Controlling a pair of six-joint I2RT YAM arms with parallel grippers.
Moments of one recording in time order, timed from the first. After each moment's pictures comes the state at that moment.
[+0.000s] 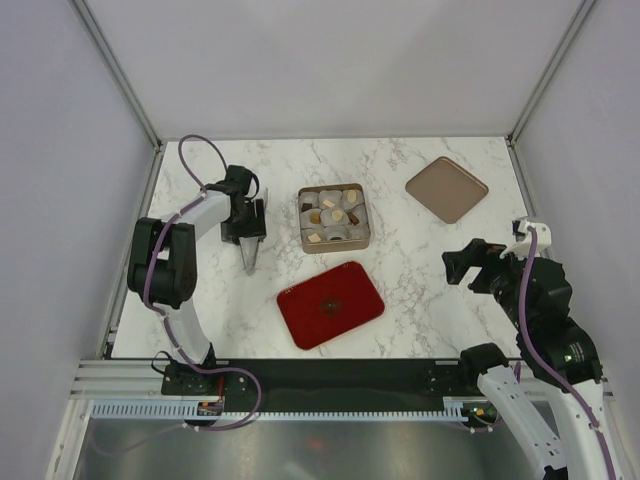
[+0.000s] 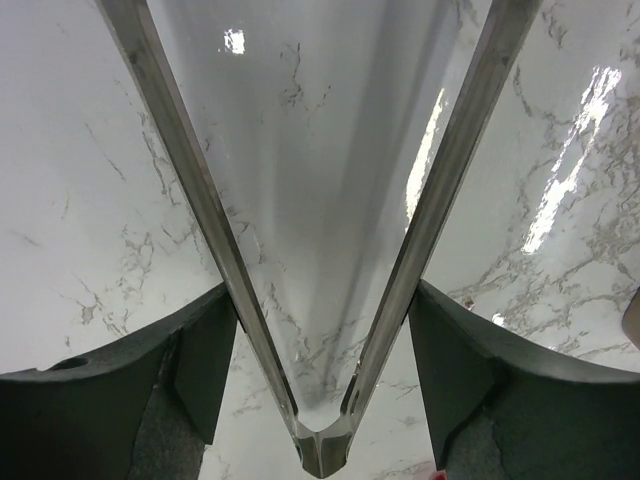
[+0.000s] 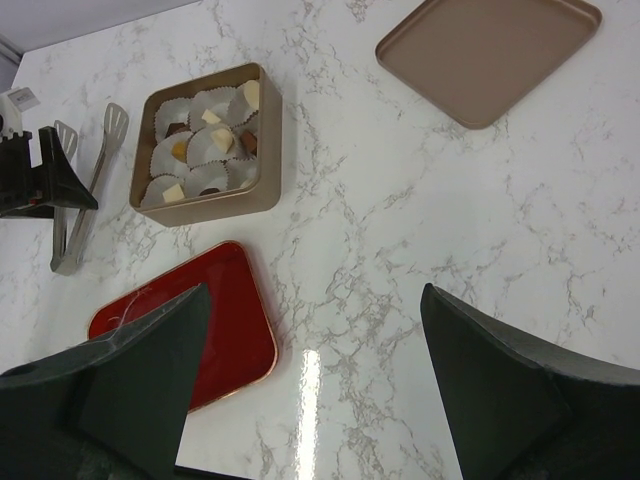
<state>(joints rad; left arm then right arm) -0.19 1.86 1.25 -0.62 -0.07 -0.30 0.26 0.43 0.90 -0.80 0.07 0.39</state>
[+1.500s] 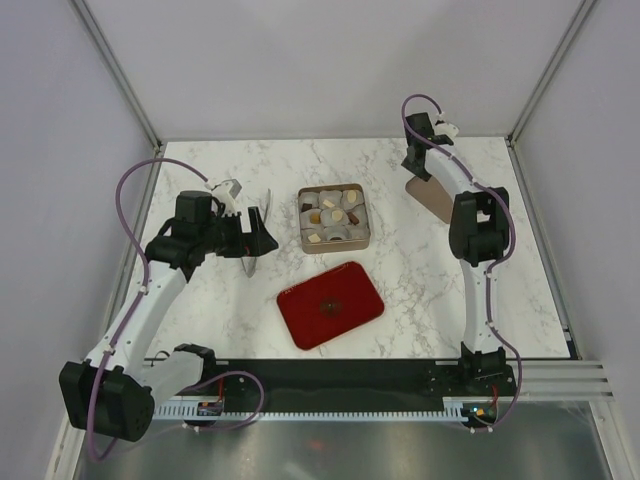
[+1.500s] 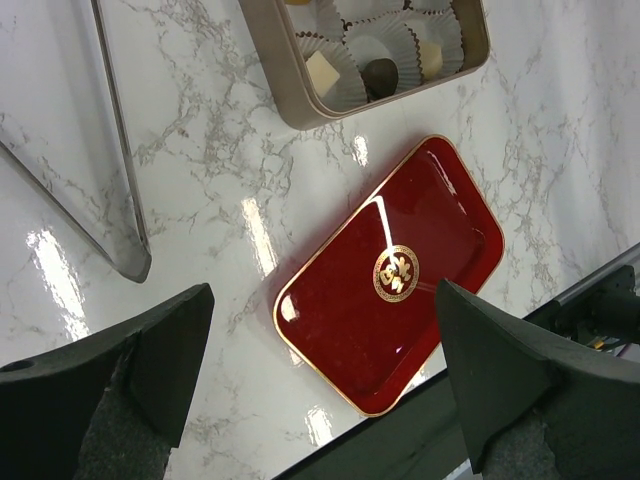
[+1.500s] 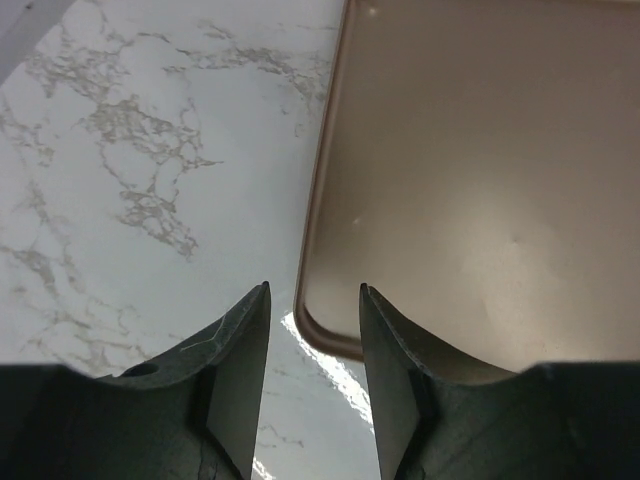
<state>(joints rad) -0.20 1.06 0.92 -0.59 0.40 -0.28 0.19 2.32 2.05 -0.67 0.47 0.78</state>
